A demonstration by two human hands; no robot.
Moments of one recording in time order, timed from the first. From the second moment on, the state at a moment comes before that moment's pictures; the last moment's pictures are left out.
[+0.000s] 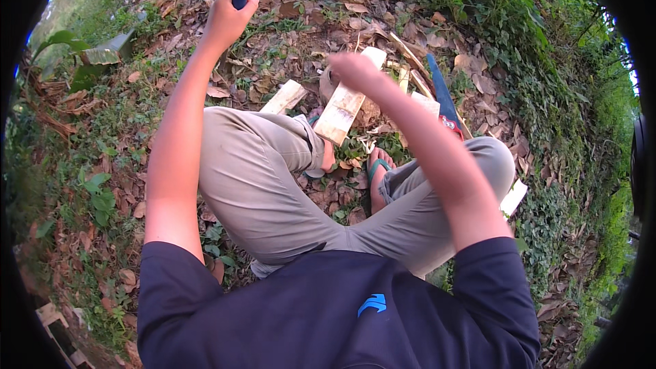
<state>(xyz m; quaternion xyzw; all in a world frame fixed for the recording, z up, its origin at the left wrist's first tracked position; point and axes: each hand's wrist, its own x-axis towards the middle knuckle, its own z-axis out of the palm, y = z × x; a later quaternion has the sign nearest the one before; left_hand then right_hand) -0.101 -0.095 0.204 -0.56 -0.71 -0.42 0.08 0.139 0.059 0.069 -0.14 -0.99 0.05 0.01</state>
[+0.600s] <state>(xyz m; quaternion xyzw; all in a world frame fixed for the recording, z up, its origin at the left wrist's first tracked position) -0.114 -0.091 0.194 -0.55 -0.72 -0.43 0.05 0.190 0.076 0.137 -0.27 -0.95 0.14 -0.11</state>
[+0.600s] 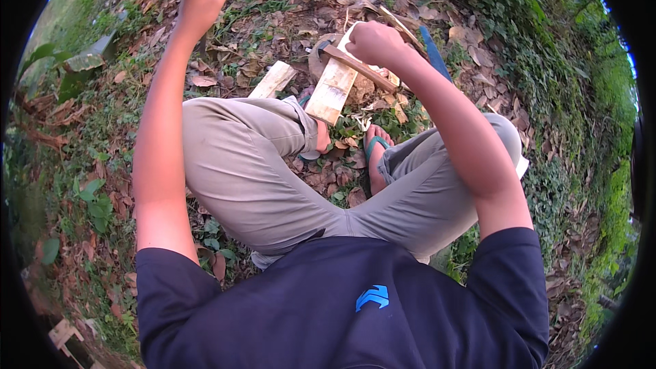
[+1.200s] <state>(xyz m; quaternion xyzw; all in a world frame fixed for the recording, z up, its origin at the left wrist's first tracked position) -0.122 -0.112 0.202 -0.56 -0.72 -0.39 0.12 0.325 -0.092 0.339 0.09 -0.88 0.44 0.15</state>
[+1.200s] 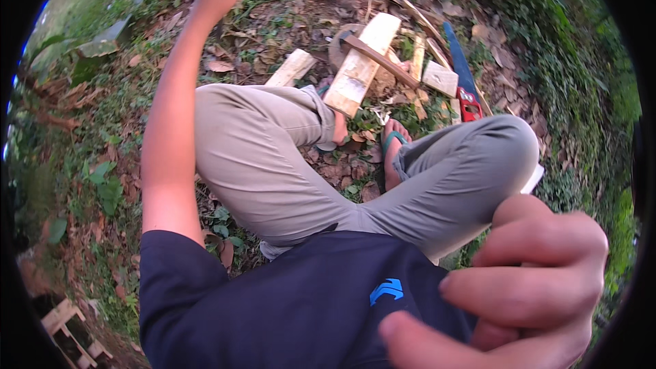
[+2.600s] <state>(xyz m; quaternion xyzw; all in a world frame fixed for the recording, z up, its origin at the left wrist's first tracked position) -0.128 -0.174 0.092 -0.27 -0.77 -0.57 -0.10 0.192 0.056 -0.003 -0.47 -0.83 0.29 -0.01</state>
